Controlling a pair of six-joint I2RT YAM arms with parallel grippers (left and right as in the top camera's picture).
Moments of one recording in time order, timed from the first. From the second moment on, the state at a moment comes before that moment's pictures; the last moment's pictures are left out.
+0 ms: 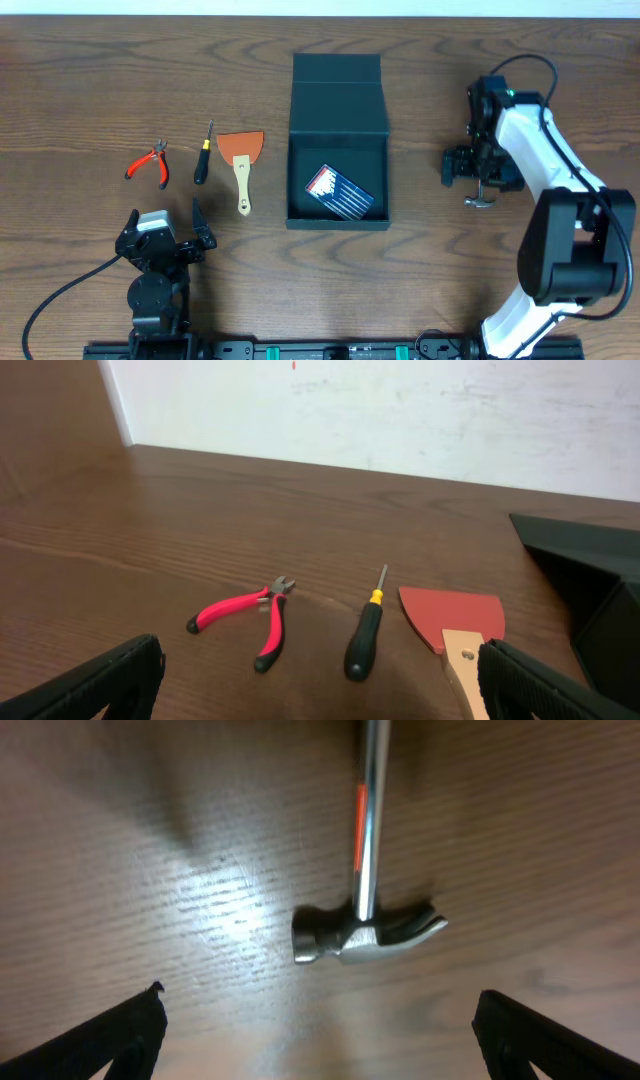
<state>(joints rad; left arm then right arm) 0.01 0.08 0.03 -0.11 -0.16 -0.07 0.00 1.88 1.34 -1.13 0.14 0.20</state>
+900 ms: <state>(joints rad) 0.01 0.08 0.03 -0.11 -0.16 -0.07 -0.13 1.86 1.15 -0.84 -0.02 -0.12</state>
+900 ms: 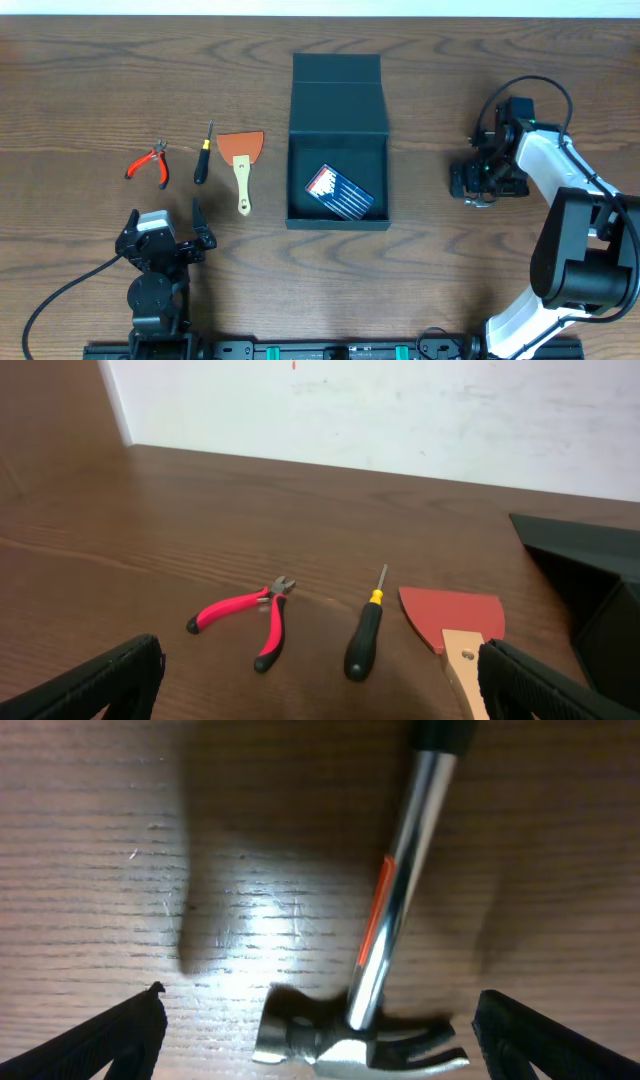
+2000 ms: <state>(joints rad) 0.01 0.08 0.03 -0.11 -0.16 -0.07 -0.13 1.84 1.07 -0.79 0.01 -0.06</state>
